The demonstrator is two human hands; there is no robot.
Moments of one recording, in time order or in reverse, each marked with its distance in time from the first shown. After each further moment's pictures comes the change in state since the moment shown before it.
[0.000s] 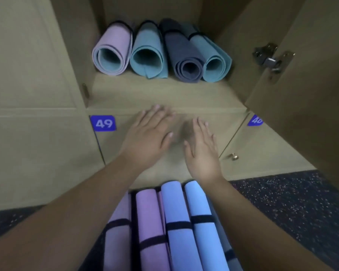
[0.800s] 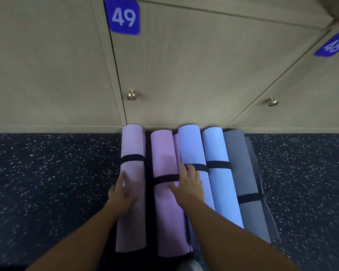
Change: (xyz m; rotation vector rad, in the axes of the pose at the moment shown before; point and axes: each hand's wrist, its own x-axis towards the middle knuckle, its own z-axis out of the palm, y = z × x) left_hand -0.340 -0.006 0.145 -0.735 -0.747 -1.285; right_hand -0.205 0.050 0.157 -0.307 -0.744 0.334
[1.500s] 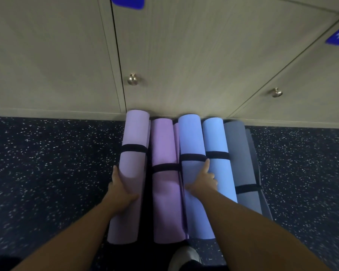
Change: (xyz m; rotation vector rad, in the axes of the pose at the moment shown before) left_hand -0.003 -0.018 0.012 -0.044 0.036 -0.006; right_hand 0.008 0.042 0.005 0.118 -0.167 0.474
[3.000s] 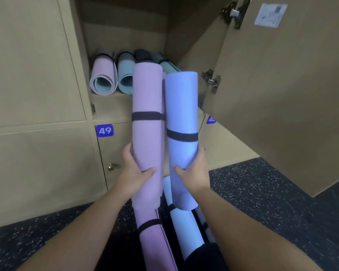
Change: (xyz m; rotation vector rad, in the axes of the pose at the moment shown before) left_hand -0.151 0.268 -0.091 -0.204 0.044 0.976; right_hand -0.167 -0.021 -0.205 0.791 0.753 -0.567
